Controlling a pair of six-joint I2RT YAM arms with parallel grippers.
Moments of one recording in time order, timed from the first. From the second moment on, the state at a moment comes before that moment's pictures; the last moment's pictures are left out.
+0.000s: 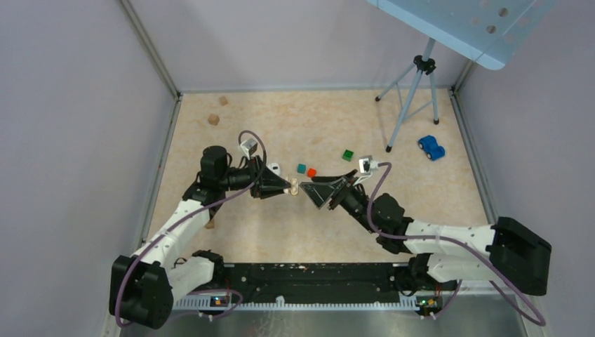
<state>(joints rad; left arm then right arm) -0.26 1.03 0.60 0.05 1.03 -1.23 1.09 1.15 0.39 1.00 0.25 0.74</state>
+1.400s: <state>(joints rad) -0.73 2.25 1.43 -0.06 0.98 -0.70 1.02 0.22 0.47 -0.82 0.85 1.15</state>
